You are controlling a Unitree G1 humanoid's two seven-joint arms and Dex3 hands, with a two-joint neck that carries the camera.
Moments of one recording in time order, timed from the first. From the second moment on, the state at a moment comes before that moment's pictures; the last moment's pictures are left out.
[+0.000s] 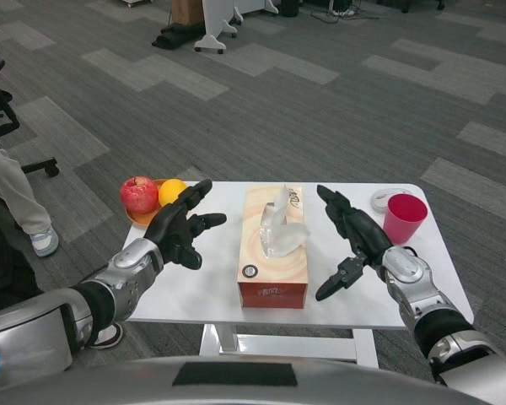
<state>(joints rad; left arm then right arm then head) -0.59 0.28 -1.11 1.06 -1.26 -0.54 -0.21 -0.30 -0.32 0.23 0.86 0.16 -0.45 0.29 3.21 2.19</state>
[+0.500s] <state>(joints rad) -0.64 0.28 -1.31 1.09 -1.32 -0.50 -0.19 -0.32 -0.31 0.30 0.92 0.16 -0.45 0.28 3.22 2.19</state>
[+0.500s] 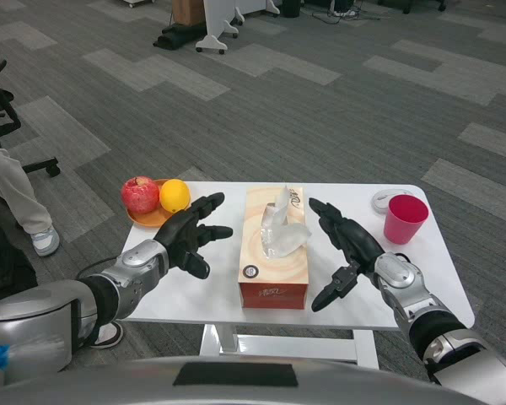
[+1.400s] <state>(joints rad) -0.68 0.25 -1.39 1.10 -1.32 -0.45 -0.18 -0.35 -0.29 0.39 0.96 0.16 -0.45 0.26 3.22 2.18</state>
